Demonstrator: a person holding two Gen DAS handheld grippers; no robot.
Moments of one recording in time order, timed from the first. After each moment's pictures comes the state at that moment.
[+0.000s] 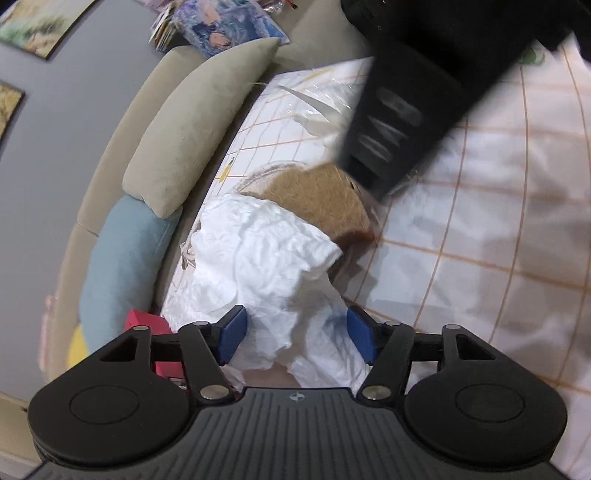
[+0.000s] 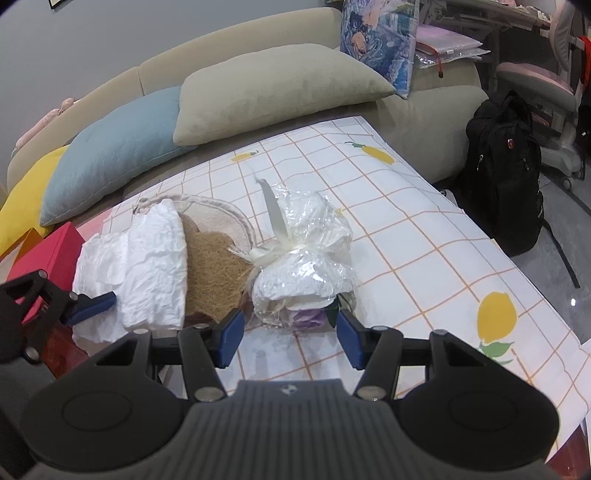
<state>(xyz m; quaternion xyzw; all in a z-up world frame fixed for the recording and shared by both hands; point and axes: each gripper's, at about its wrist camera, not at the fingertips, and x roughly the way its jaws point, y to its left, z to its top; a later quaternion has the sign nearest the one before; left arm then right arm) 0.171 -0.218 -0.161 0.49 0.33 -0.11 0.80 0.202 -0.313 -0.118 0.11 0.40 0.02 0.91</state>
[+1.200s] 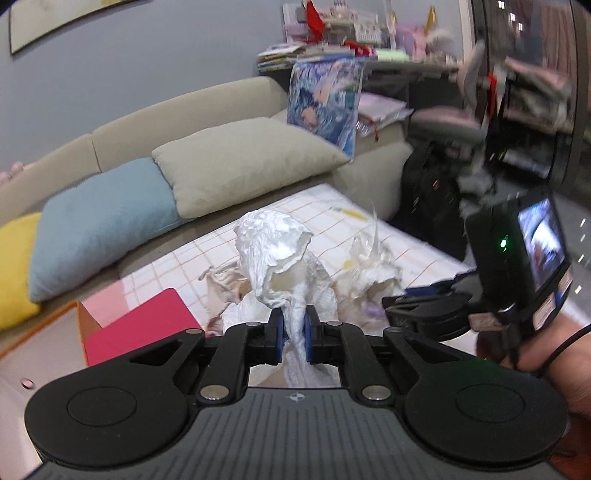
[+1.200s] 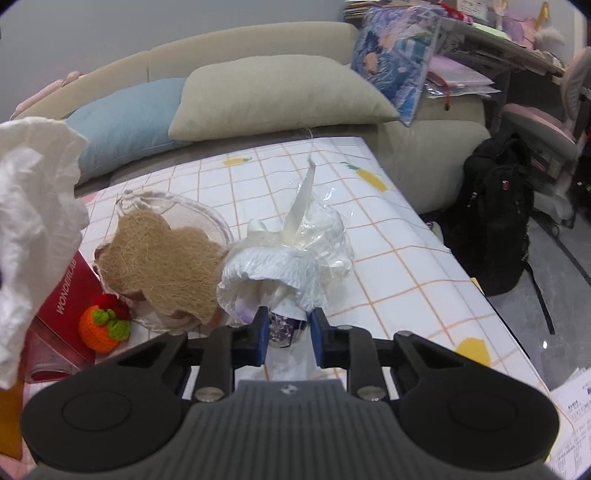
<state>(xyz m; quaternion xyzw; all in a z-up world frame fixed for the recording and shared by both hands) 0.134 -0.150 -0.021 0.12 0.31 -0.17 0.93 0.206 -0.312 -0.113 0.04 0.39 0.01 0.92</state>
